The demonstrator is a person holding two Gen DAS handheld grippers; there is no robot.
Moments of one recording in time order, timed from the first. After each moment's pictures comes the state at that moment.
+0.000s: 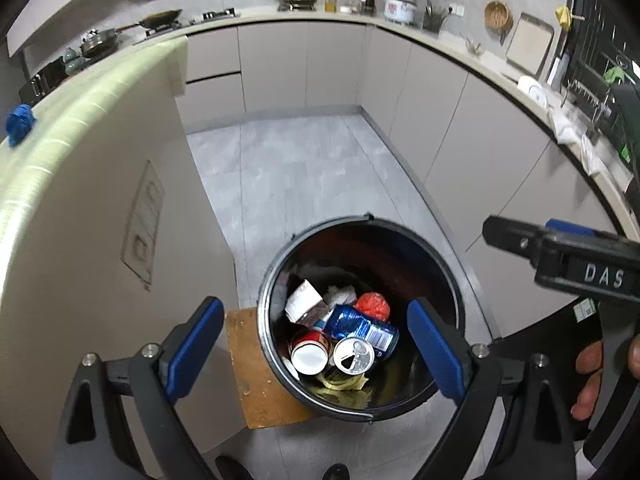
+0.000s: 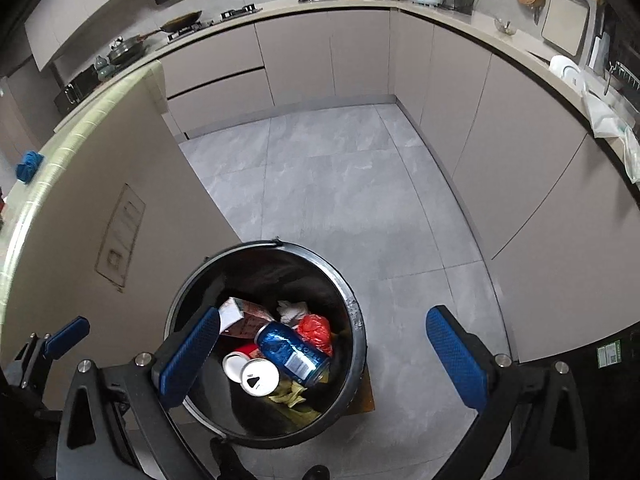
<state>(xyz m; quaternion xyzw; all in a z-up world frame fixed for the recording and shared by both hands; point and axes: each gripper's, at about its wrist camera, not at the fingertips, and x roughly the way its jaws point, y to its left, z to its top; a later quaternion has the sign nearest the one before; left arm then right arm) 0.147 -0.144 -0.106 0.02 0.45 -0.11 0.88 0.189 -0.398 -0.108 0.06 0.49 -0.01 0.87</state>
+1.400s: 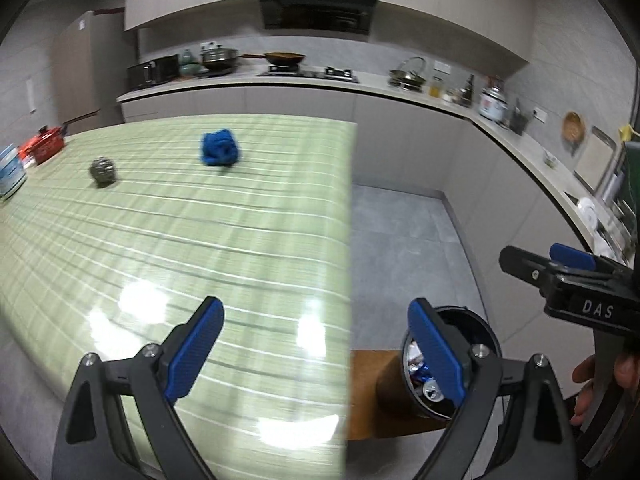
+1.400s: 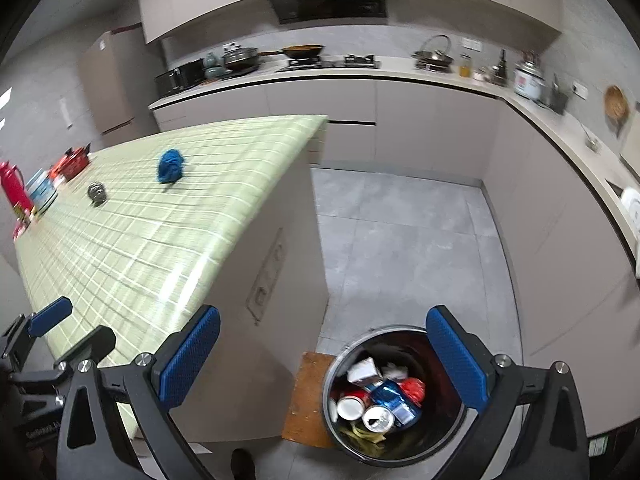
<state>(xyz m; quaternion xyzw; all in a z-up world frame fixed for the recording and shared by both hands) 0.102 0.051 -0.006 -0.06 0.36 0.04 0.93 0.181 -0.205 0.023 -0.02 0.40 0.15 0.90</state>
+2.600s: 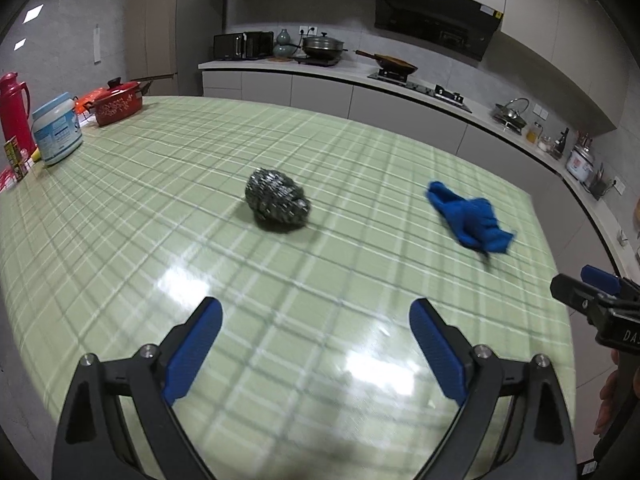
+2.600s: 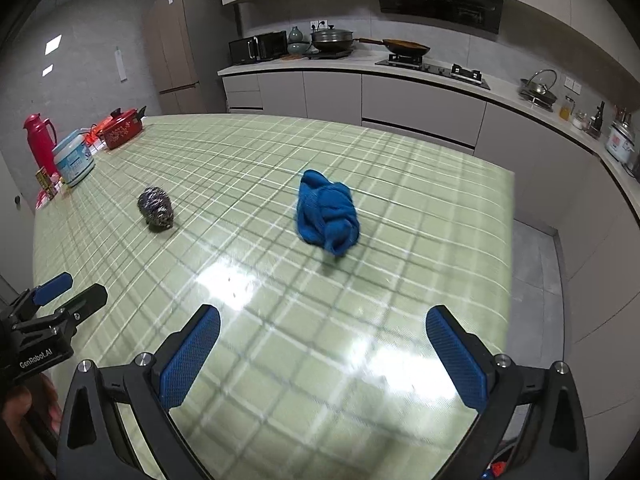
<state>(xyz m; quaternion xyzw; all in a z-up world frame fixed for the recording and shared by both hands) 0.202 0.352 -0.022 -0.12 0.37 0.14 0.91 0.311 0.105 0.013 -0.08 0.41 0.24 0.88</state>
